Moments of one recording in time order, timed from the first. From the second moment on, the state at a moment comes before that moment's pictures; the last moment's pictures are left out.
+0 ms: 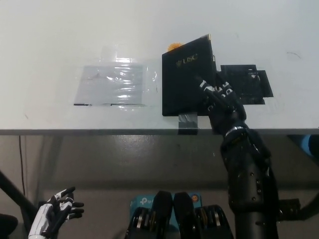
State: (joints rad) left_arm 0.07 0.11 0.14 -0.04 -0.13 0.35 -0.04; right_arm -0.67 0.25 -0.33 0.37 0.49 0.36 -0.23
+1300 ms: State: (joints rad) left_arm 0.03 0.14 0.05 -0.05 -0.09 0.37 -0.05; right_arm -0.86 0.15 0.10 0.63 0.18 0.28 -0.21
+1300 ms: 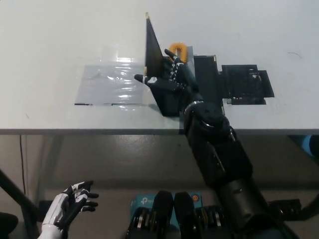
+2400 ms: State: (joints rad) left_arm -0.05 0.17 -0.04 -0.07 -0.06 0.40 -0.10; right_arm -0.93 0.14 0.61 0.80 -0.31 0.03 -0.12
